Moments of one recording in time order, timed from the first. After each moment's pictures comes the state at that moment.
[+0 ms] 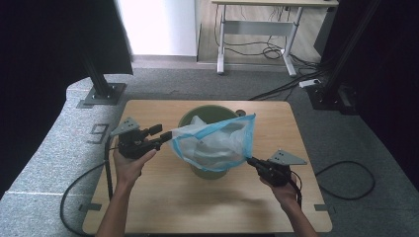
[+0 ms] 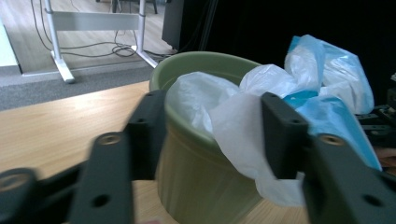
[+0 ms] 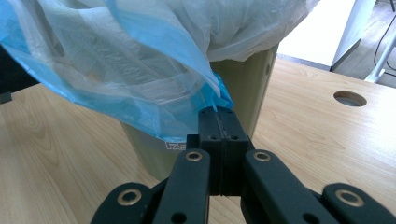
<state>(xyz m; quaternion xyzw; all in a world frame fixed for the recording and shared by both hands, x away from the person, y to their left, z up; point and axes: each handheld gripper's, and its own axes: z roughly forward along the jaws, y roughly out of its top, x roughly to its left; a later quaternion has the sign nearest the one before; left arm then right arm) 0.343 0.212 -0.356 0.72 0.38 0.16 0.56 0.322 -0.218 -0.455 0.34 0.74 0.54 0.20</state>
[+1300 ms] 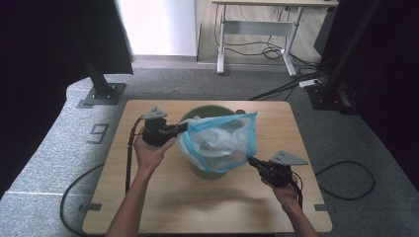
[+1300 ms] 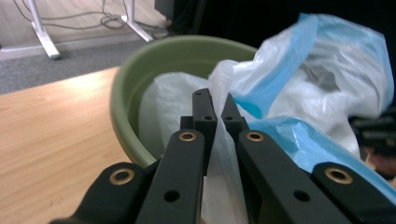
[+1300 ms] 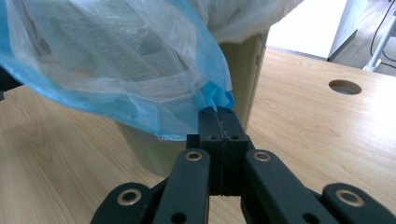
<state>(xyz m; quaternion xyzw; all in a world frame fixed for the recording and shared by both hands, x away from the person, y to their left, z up) 0.385 0.163 -0.357 0.75 0.39 0.13 0.52 0.323 -0.223 -0.464 0.35 0.74 0.54 0.20</state>
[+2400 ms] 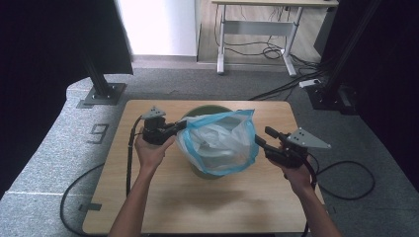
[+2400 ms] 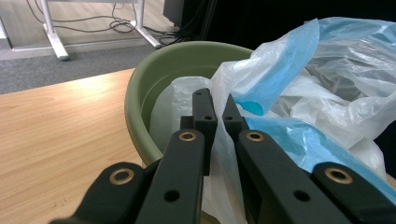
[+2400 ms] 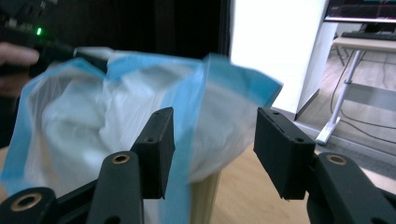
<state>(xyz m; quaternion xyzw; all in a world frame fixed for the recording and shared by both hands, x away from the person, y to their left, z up) 0.391 0.163 -0.365 0.74 0.41 0.13 0.52 0.331 -0.235 -0.372 0.33 0.68 0.59 0.28</state>
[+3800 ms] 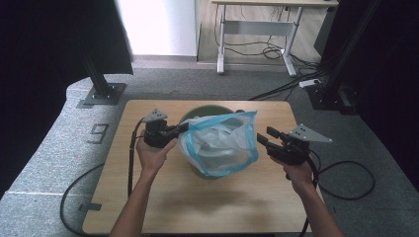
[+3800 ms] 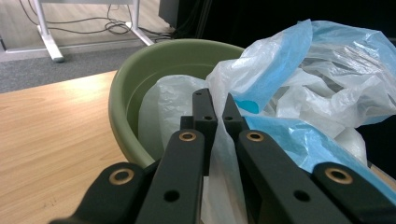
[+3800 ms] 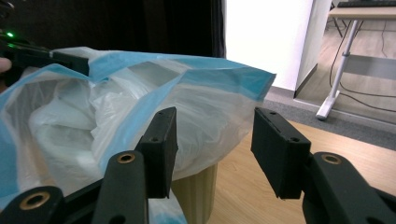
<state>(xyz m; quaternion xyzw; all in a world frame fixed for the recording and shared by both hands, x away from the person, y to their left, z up) 0.382 0.159 -0.366 0.74 0.40 0.13 0.53 0.332 -0.240 -0.368 0.37 0.69 0.57 0.25</state>
